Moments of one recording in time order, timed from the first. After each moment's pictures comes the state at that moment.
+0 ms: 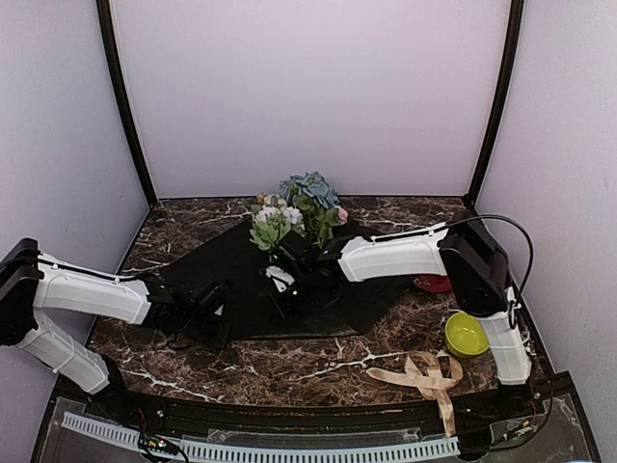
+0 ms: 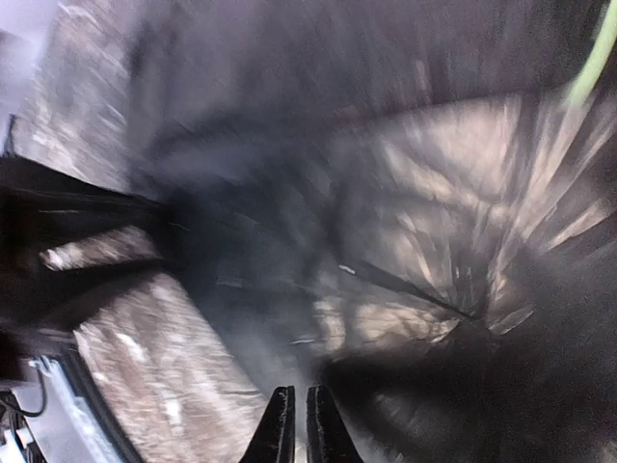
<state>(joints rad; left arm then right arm) -0.86 1.42 0.61 -0.34 -0.17 -0.55 1.04 2.20 1.68 -0.48 -0.33 0.44</state>
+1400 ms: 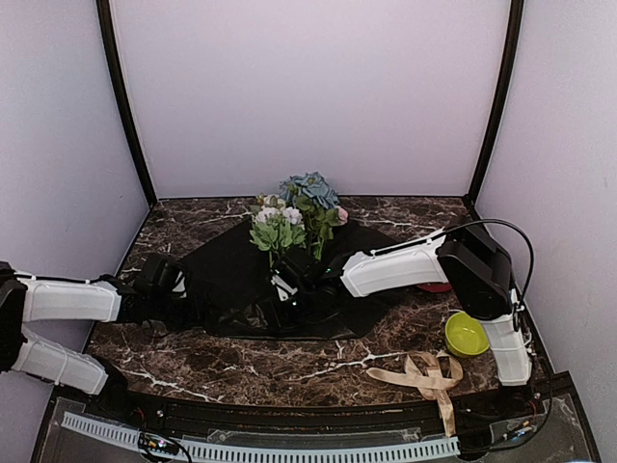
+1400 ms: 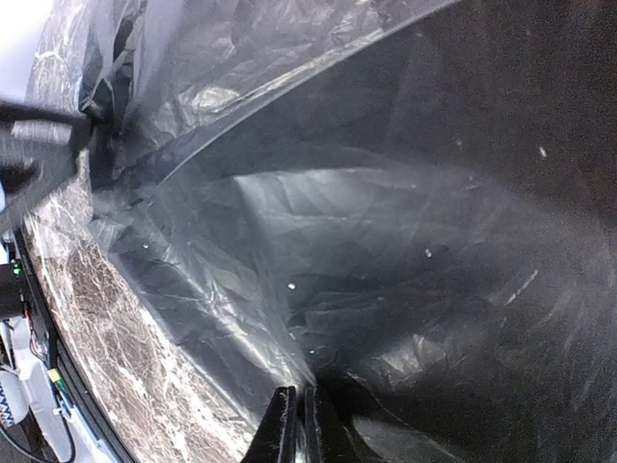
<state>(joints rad) -0.47 1.20 0.42 -0.17 0.14 -0.73 1.07 2.21 1.54 -0.31 -0.28 0.66</state>
